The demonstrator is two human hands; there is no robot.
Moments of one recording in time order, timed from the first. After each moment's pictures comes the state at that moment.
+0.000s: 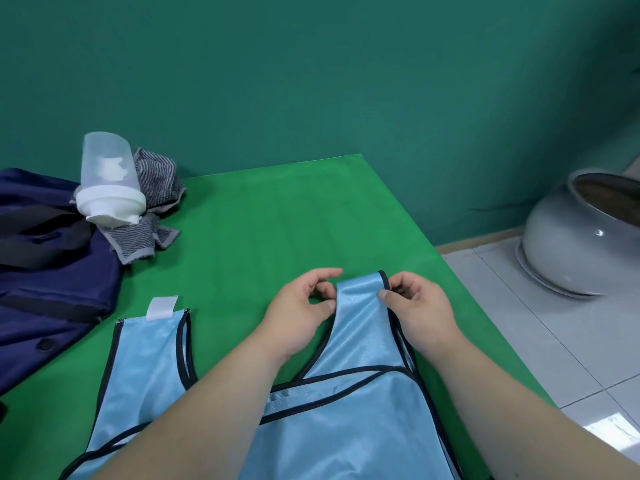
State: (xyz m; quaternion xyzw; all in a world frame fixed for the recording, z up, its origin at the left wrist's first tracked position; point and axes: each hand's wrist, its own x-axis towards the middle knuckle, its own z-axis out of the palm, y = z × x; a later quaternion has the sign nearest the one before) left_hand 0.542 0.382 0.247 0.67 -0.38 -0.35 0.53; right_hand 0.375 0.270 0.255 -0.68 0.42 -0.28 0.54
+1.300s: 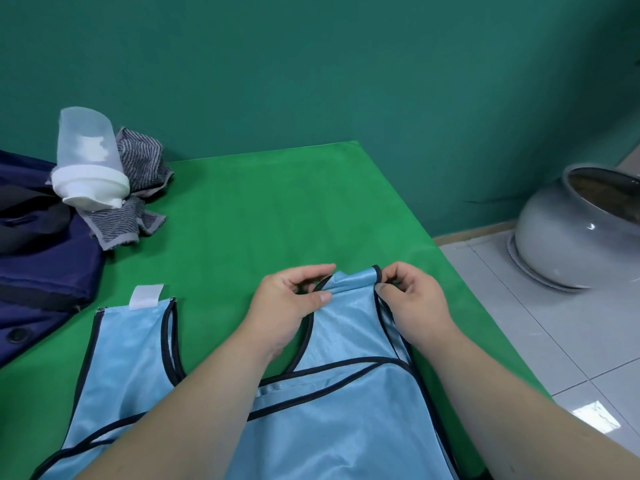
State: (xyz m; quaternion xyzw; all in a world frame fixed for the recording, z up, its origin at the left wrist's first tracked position) left_hand 0.536 0.391 0.250 0.61 -0.30 -0.38 0.63; right_hand 0.379 0.262 0.237 -0.70 0.42 -0.28 0.51
